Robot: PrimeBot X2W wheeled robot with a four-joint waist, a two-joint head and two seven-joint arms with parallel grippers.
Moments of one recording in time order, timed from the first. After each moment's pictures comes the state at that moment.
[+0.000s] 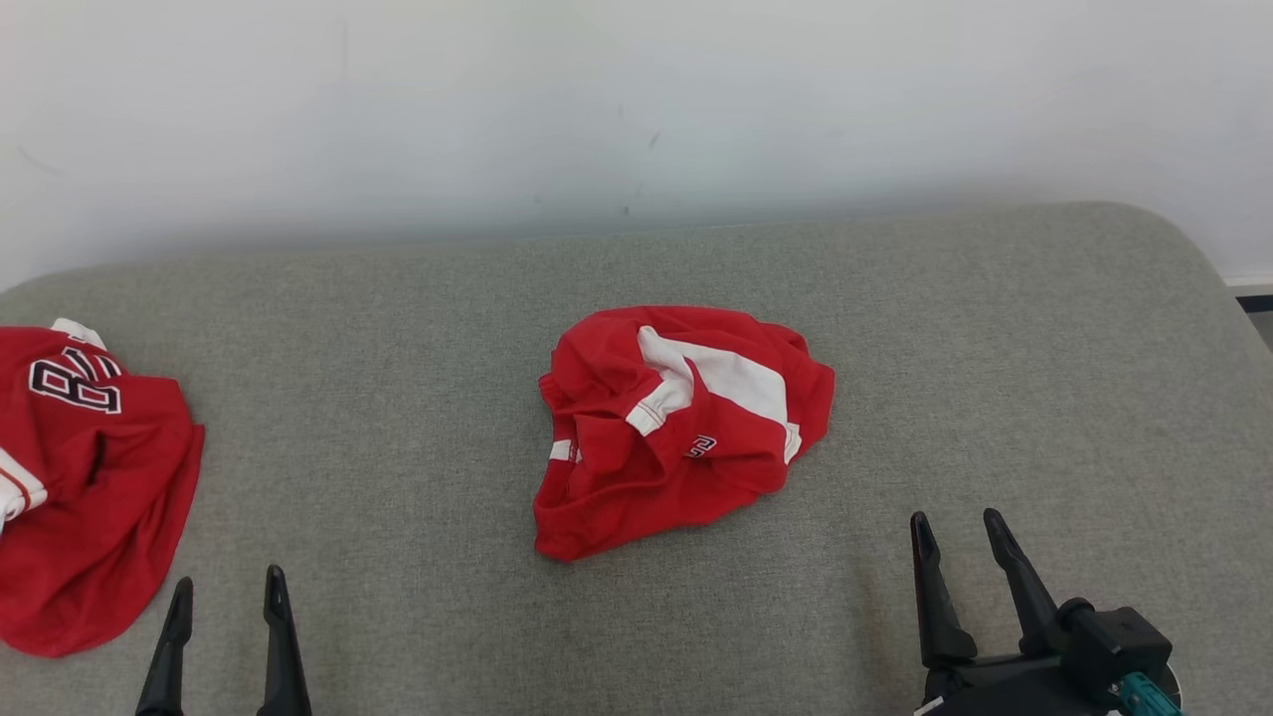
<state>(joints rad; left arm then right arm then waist) 0.08 0.05 0.13 0.02 -0.13 -0.09 -0.26 -0.03 -0.05 0.03 0.21 0.20 0.13 -0.26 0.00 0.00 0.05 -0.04</state>
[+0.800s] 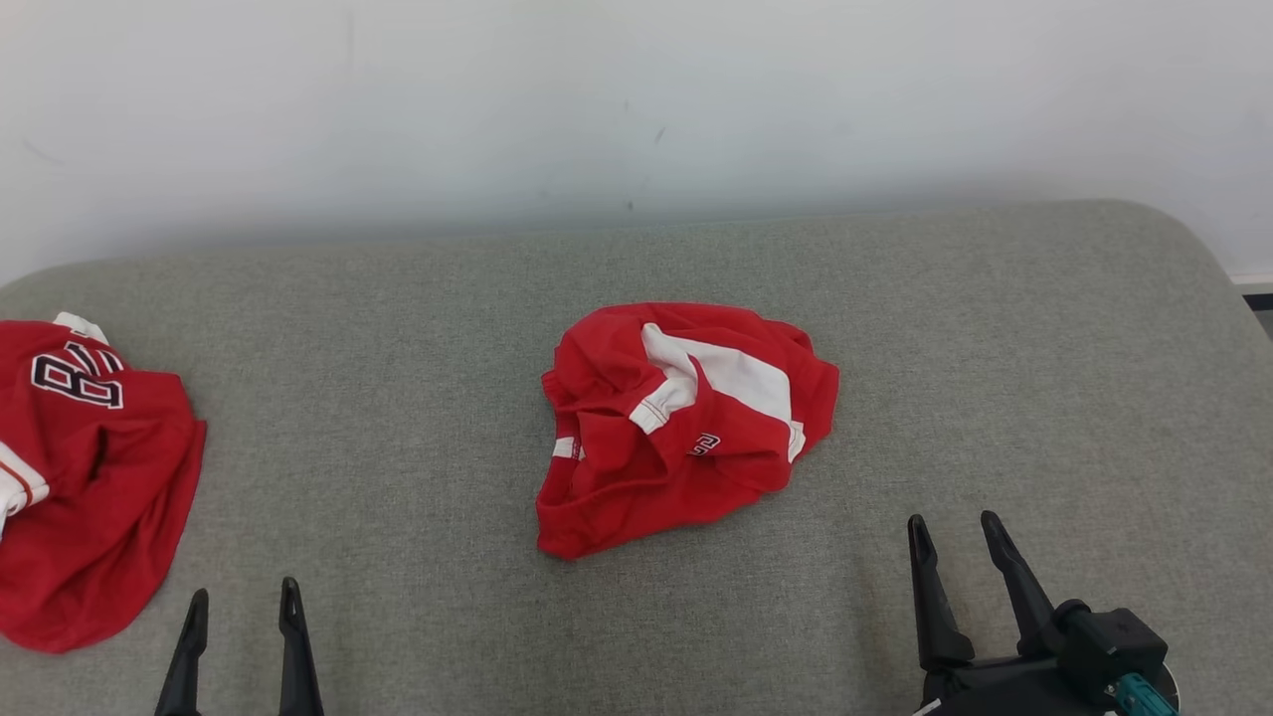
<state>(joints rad) 0.09 0.05 0.10 0.04 -0.11 -0.07 -0.26 -0.03 -0.05 0.03 0.22 0.19 0.13 -0.26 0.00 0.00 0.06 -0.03</state>
